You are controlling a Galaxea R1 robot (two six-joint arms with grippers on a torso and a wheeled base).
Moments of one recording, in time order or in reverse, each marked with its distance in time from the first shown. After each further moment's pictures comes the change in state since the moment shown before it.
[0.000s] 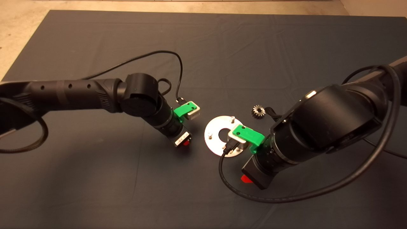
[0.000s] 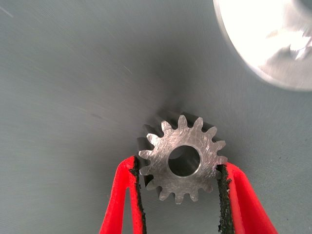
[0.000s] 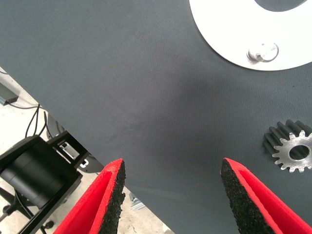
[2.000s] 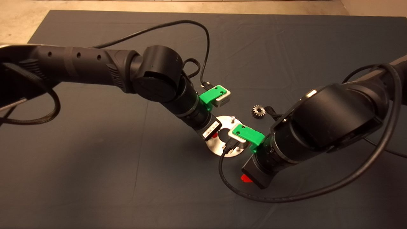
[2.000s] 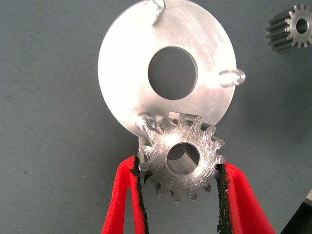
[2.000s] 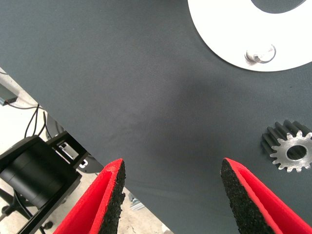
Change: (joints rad) left arm -0.114 0.116 0.067 -0.073 -0.083 -0.171; right arm 0.005 0.001 0.000 0.003 -0.001 -0.001
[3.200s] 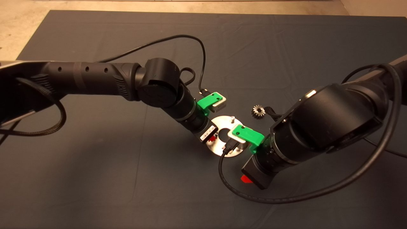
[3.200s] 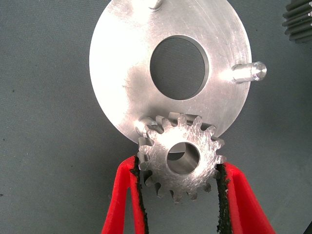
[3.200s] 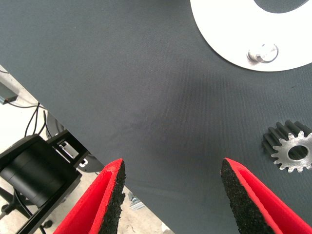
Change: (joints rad) left arm 0.075 0.001 -0.072 0.004 -0.038 0.103; right arm 0.000 0.003 0.000 0.003 0.000 -0.003
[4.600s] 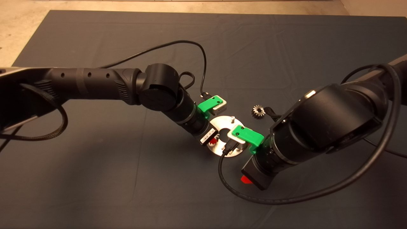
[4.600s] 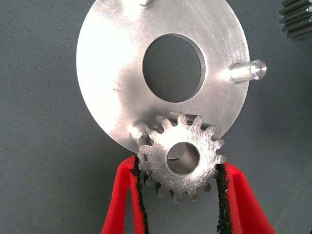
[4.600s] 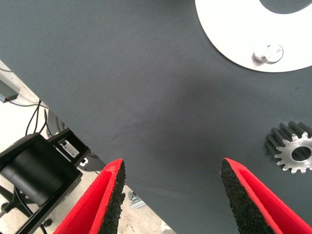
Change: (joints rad) left arm 0.030 -0.004 -0.019 0.000 -0.038 0.052; right arm 0.000 0.009 0.000 0.004 0.000 0.000
